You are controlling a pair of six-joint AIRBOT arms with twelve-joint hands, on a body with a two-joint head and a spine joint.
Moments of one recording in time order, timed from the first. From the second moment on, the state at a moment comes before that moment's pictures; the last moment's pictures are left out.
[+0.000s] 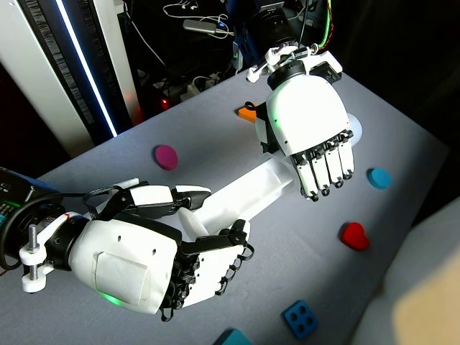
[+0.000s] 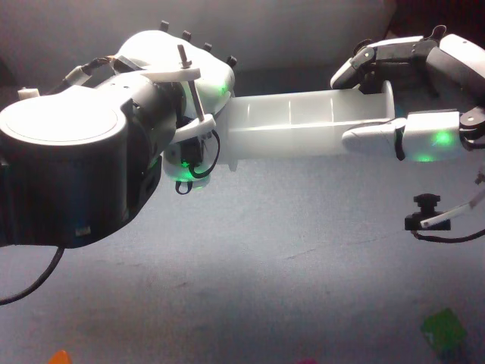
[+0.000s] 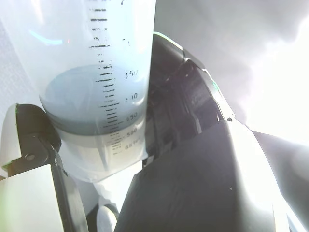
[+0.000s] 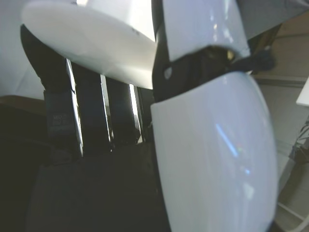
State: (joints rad) left arm 0.31 -1.17 0.88 1.46 0.83 -0.19; right arm -0.76 -1.05 1.08 0.43 0.79 -0.34
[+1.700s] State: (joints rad) left arm 0.42 -1.18 0.86 1.45 0.88 -0.25; right arm -0.71 -0.87 0.90 0.29 0.66 -0.66
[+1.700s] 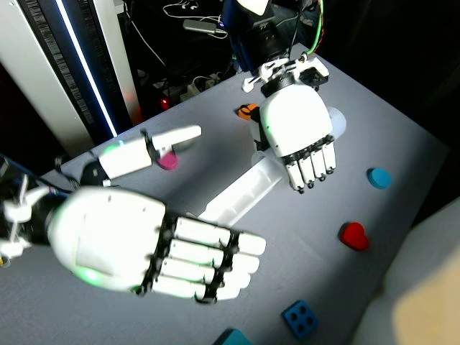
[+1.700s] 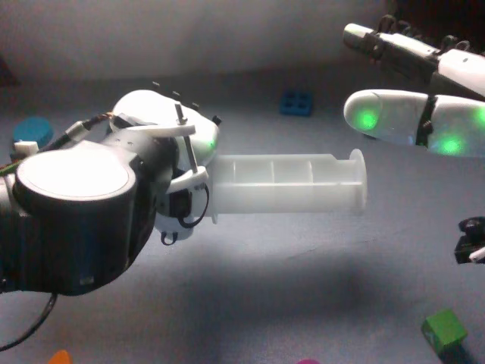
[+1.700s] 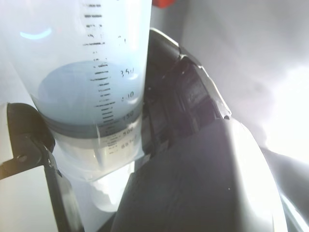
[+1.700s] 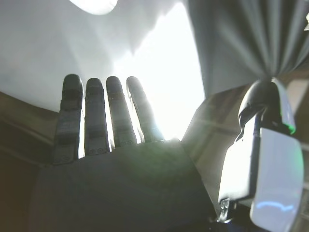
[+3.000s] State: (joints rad) left arm 0.54 -1.30 0.97 1.51 0.85 -0.36; right arm -0.77 -0.70 0.73 0.29 0.54 -1.16
